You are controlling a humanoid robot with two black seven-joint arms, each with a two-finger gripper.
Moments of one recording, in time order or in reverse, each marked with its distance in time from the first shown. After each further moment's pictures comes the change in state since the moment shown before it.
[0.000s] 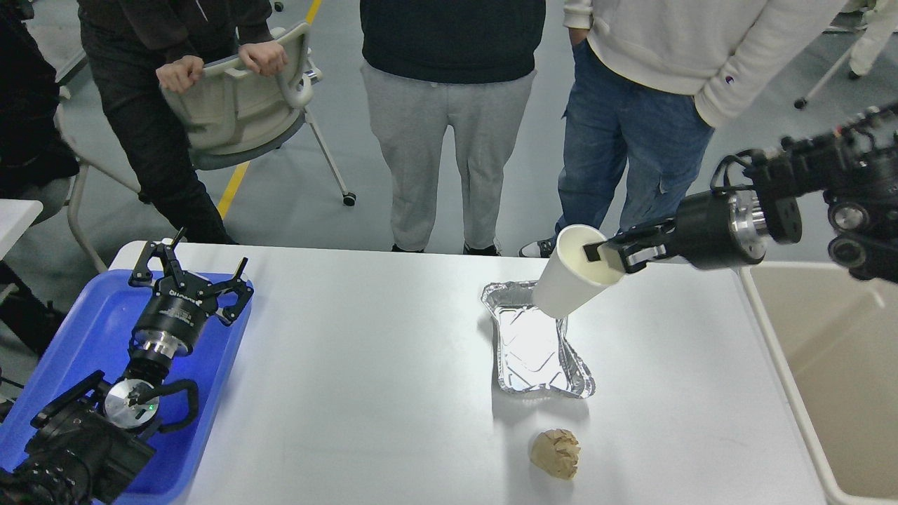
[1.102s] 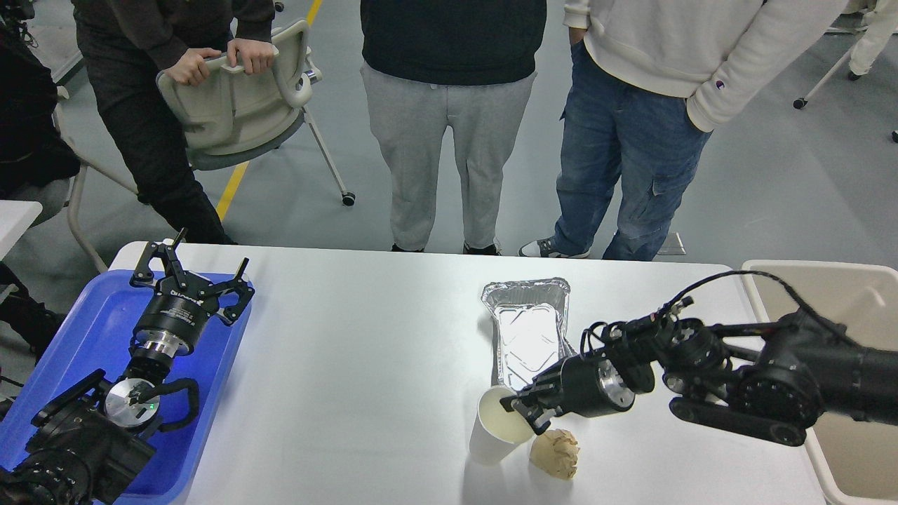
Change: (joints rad) left arm 0.000 -0.002 0.000 0.000 0.001 0.000 0.000; right arm -0.428 0.428 0.037 -0.155 -0.346 -0.161 0.004
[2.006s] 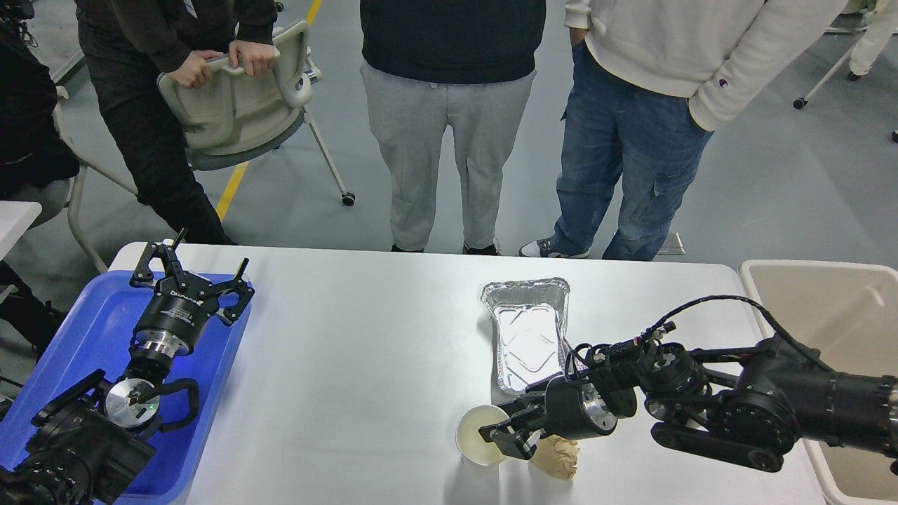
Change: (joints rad) left arm 0.000 0.000 0.000 0.000 0.000 0.000 0.000; right arm -0.116 0.084 0.035 -0.046 -0.055 -0.033 -0.030
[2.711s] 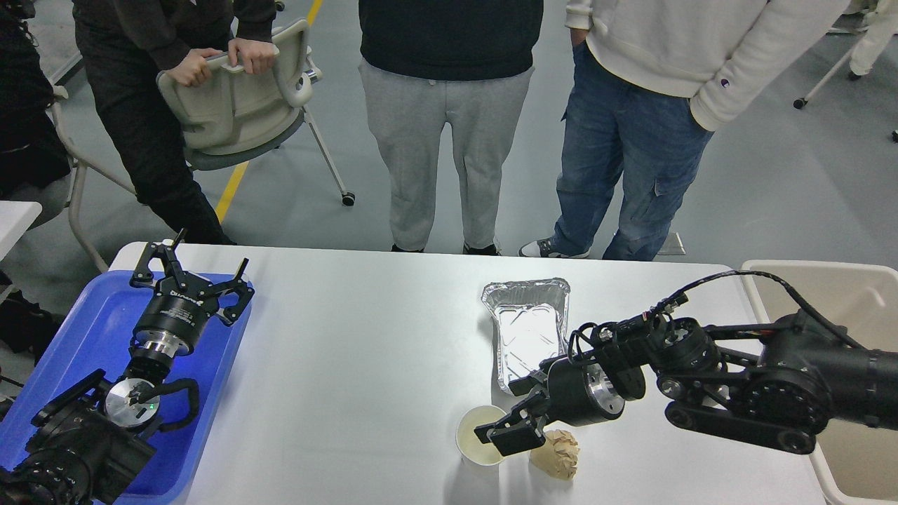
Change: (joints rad) left arm 0.000 0.000 0.000 0.000 0.000 0.000 0.000; right arm 0.057 -0.055 0.023 0.093 0.023 0.068 -0.049
